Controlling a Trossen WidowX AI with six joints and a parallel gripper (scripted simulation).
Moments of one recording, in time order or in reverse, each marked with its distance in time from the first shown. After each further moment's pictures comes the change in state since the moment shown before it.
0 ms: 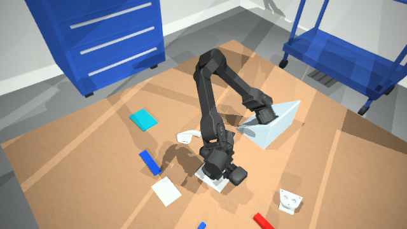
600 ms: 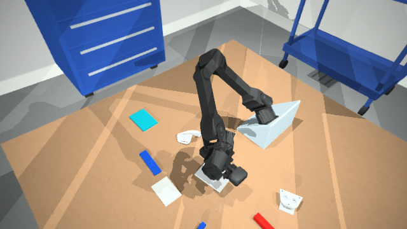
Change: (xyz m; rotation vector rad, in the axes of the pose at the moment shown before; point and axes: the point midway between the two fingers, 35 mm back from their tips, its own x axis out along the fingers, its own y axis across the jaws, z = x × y) arm 0.002 0.000 0.000 0.001 0.000 0.000
